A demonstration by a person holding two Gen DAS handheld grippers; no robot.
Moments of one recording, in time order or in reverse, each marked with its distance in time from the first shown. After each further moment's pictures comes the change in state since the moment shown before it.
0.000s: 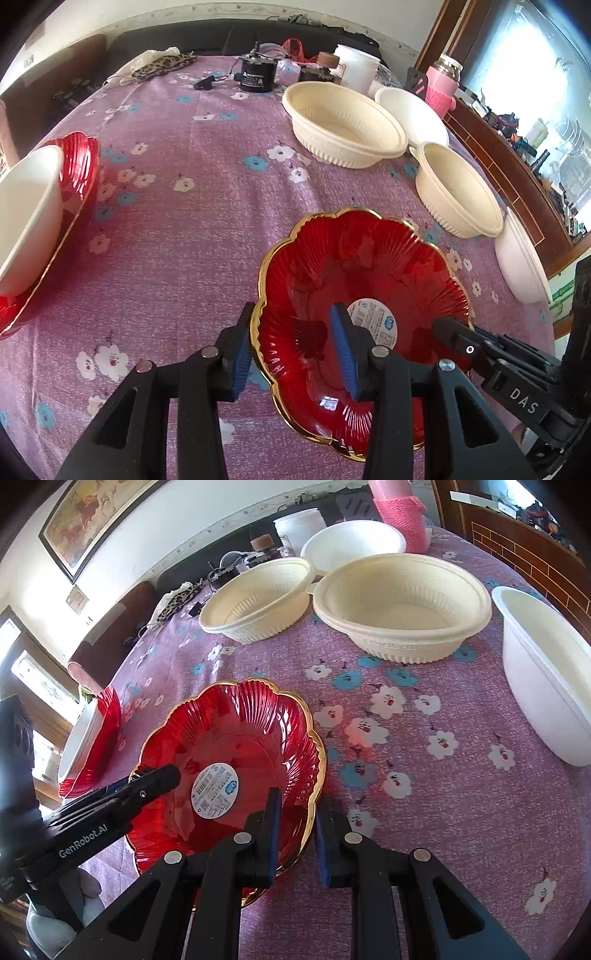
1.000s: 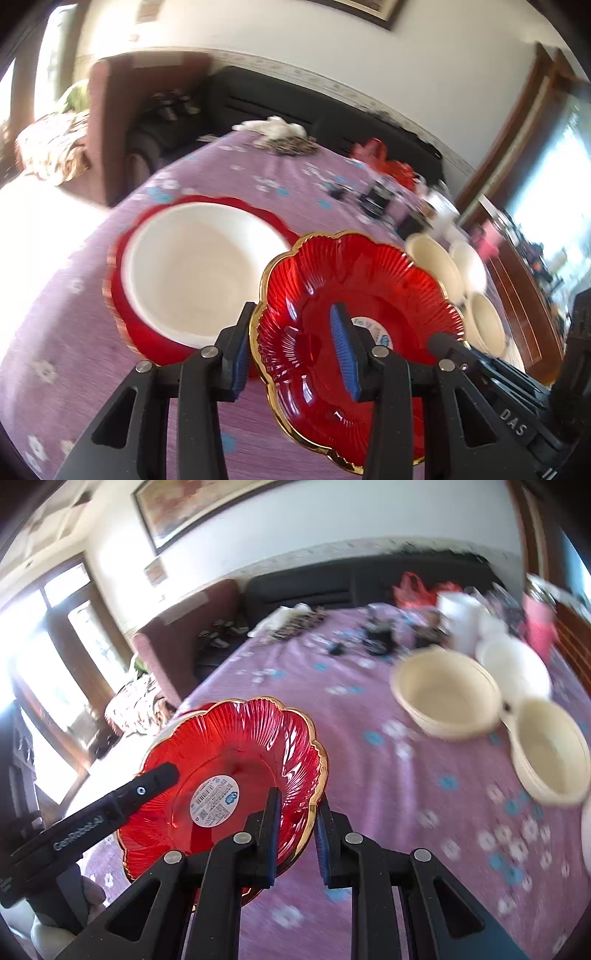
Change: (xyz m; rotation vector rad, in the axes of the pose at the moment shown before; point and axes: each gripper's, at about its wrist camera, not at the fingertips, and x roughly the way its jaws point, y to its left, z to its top) left arm -0.121 0.152 0.007 -0.324 -0.317 0.083; right arm -0.005 0.188 0.034 -0.317 -0.131 0.123
